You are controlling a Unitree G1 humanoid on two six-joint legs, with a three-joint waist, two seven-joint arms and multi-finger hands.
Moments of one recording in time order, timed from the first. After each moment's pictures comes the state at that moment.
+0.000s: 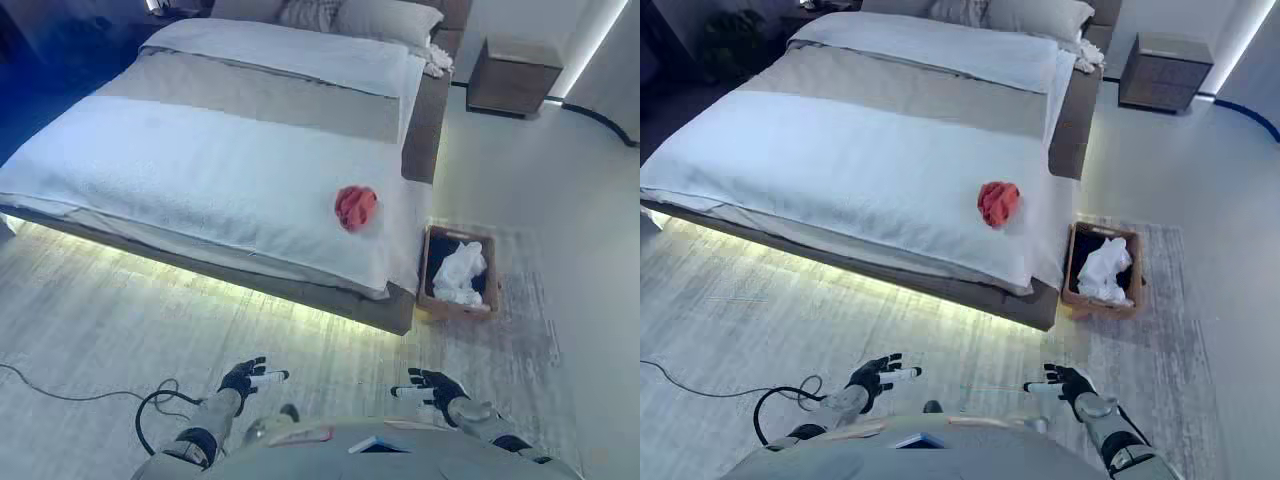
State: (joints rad) left arm 0.05 0.21 -0.29 1.12 -0.19 -0.02 -0.01; right arm 0.09 -0.32 0.35 1.09 0.11 -0.01 0.07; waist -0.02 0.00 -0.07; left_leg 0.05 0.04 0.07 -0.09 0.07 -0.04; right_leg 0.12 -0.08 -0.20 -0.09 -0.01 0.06
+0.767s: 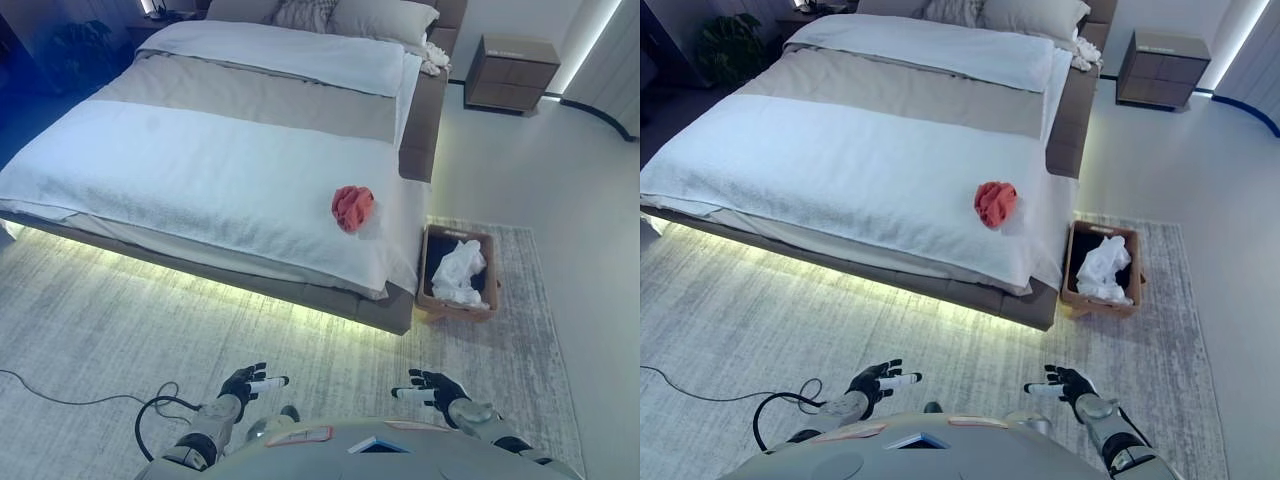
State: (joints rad) left arm 0.06 0.21 -0.29 1.12 -0.20 -0.02 -0.01; right arm 0.09 -0.33 0.35 1.09 0.11 -0.01 0.07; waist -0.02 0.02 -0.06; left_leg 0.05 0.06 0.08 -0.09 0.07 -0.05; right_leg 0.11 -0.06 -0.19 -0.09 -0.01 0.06
